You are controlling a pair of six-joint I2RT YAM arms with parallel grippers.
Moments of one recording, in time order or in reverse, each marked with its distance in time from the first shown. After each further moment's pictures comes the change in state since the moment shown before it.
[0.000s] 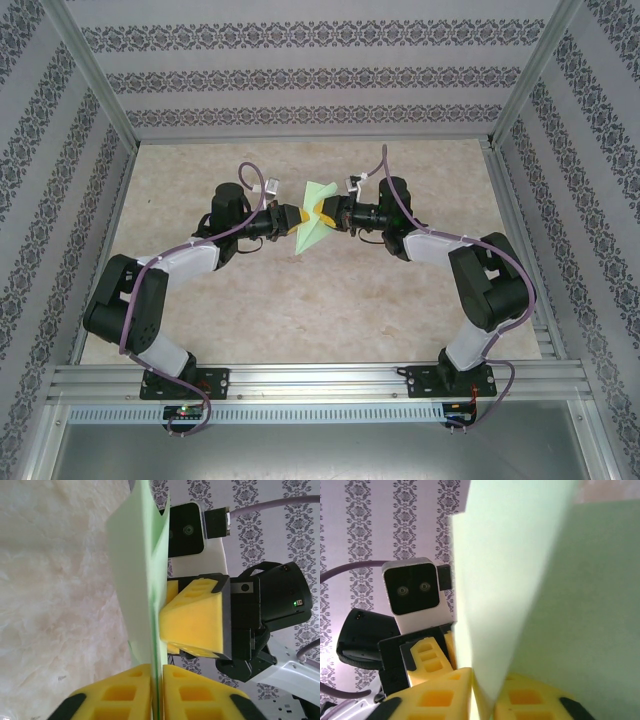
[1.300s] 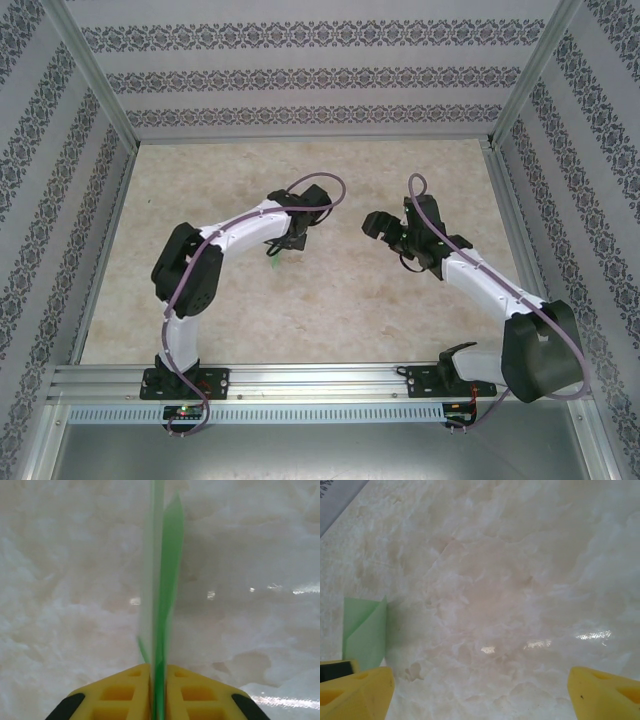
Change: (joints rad) left arm -0.327 0.416 0.729 -1.459 -1.289 0.521; right arm -0.076 -0.438 -0.121 -0.860 0.731 -0.496
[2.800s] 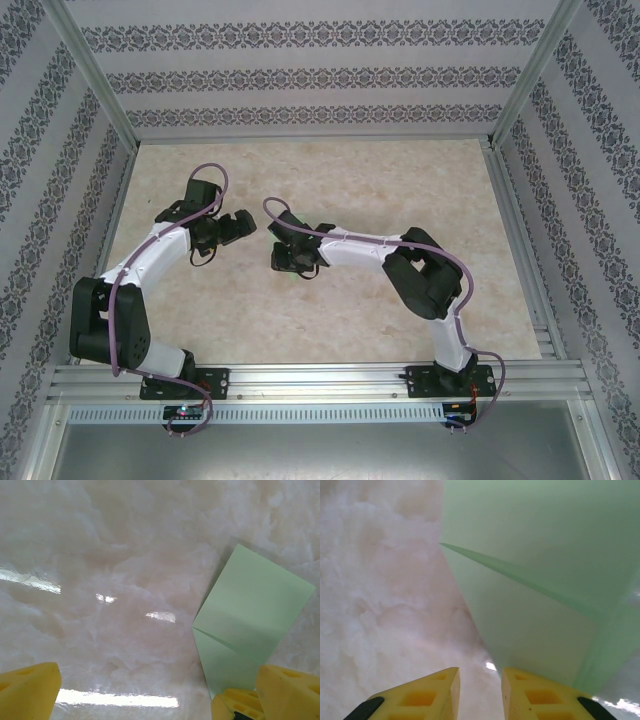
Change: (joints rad) left arm 0.527 -0.536 -0.551 0.400 0.592 -0.061; right arm 0.562 0.774 0.650 -0.171 0.108 0.114
